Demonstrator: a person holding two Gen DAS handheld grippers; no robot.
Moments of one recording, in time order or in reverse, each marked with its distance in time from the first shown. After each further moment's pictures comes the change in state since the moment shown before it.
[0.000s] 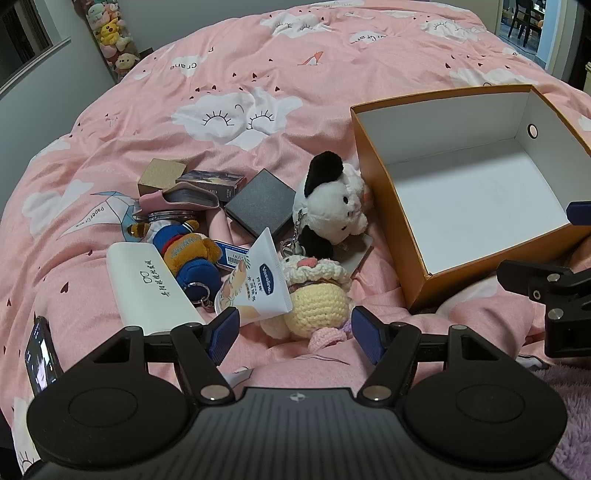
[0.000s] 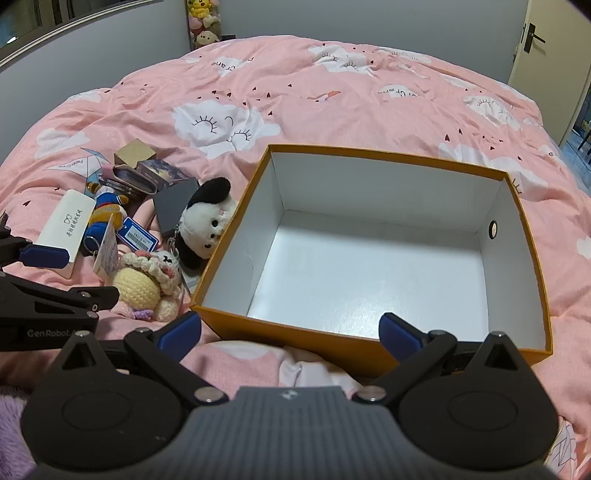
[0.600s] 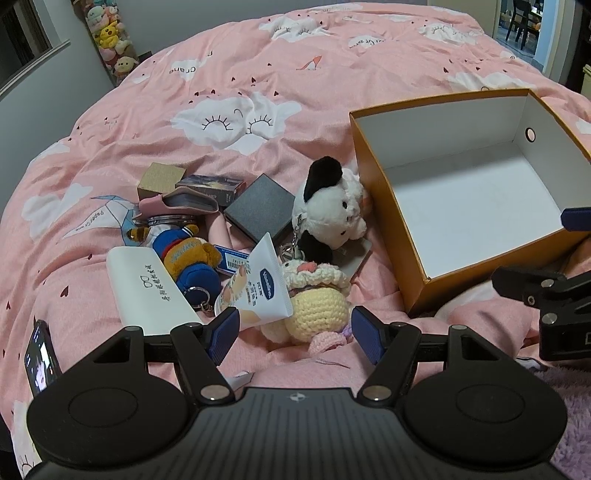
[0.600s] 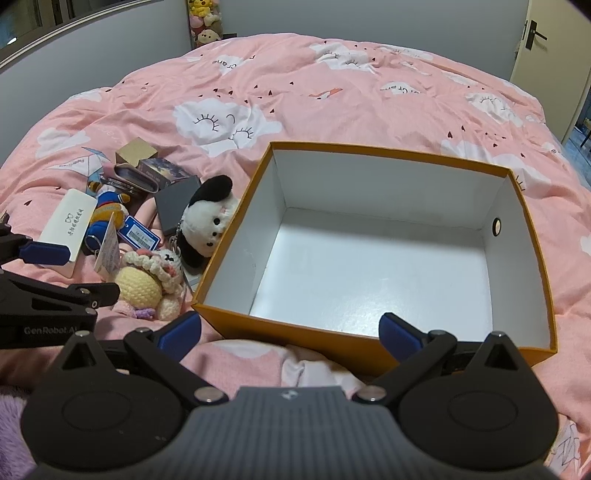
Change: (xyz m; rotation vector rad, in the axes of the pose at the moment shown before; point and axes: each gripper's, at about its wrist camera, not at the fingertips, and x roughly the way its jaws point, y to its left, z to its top) left arm -0.004 0.000 0.003 0.003 -0.017 -0.005; right arm 0.004 -0.001 -0.001 0.007 0.010 0.020
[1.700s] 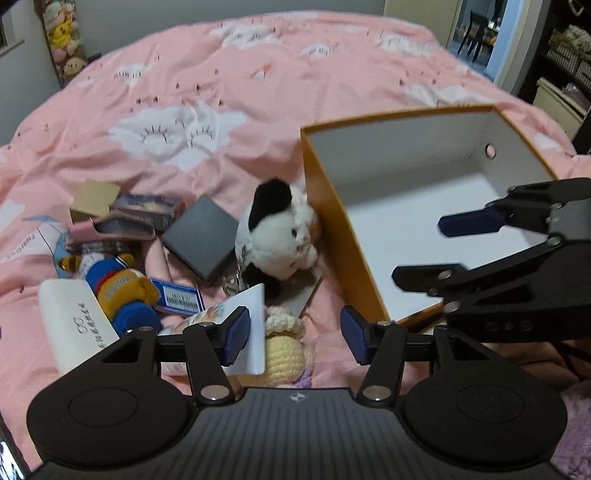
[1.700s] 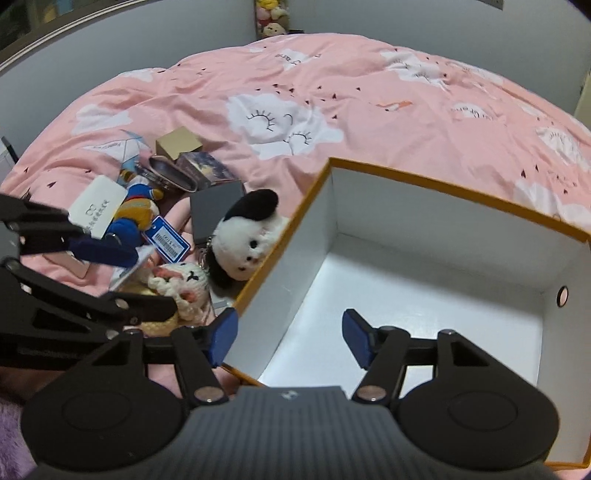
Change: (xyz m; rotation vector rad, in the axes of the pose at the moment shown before) left arm 0.039 0.002 0.016 0.026 -0.013 -0.208; right arm 0.049 0.004 0.037 -0.135 0.013 0.150
